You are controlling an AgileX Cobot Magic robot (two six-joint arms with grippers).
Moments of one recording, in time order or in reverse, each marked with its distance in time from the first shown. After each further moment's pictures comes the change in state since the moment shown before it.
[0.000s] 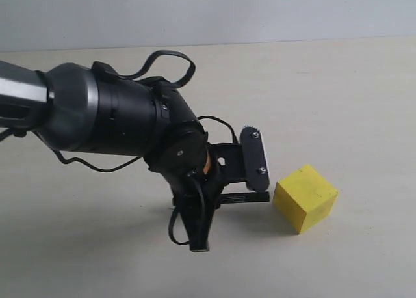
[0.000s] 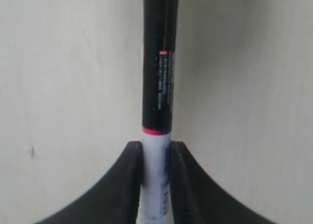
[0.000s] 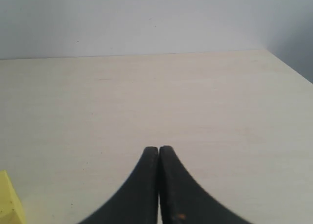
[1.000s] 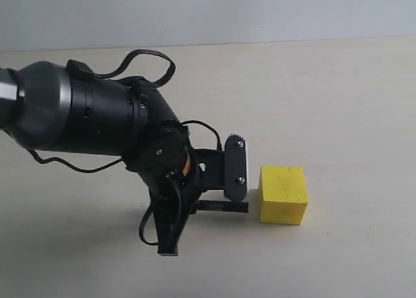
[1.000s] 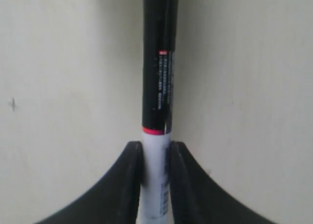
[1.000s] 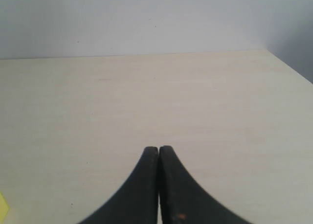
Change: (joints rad) left arm 0.041 -0.052 0.070 0.006 0.069 0.107; right arm 0.000 0.000 0.000 0.000 0.000 0.000
